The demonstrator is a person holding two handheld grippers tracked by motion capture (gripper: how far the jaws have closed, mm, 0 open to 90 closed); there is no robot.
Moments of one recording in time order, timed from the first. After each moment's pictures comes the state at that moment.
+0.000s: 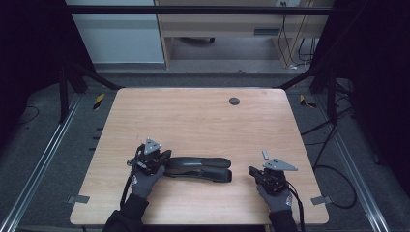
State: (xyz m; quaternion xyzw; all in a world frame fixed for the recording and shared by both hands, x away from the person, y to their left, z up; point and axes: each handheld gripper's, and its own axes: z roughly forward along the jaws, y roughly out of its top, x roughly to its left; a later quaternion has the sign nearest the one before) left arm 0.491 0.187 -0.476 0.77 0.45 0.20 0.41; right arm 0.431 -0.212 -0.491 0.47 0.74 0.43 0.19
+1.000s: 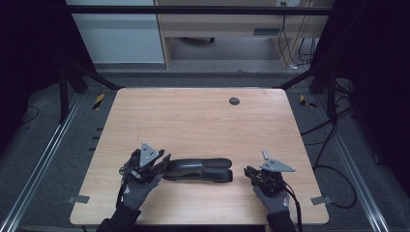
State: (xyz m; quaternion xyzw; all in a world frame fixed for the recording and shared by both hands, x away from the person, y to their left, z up) left arm 0.444 0.183 -0.431 0.78 0.38 0.27 0.42; right arm 0.428 -0.203 -0.488 0.46 0.75 0.44 0.19
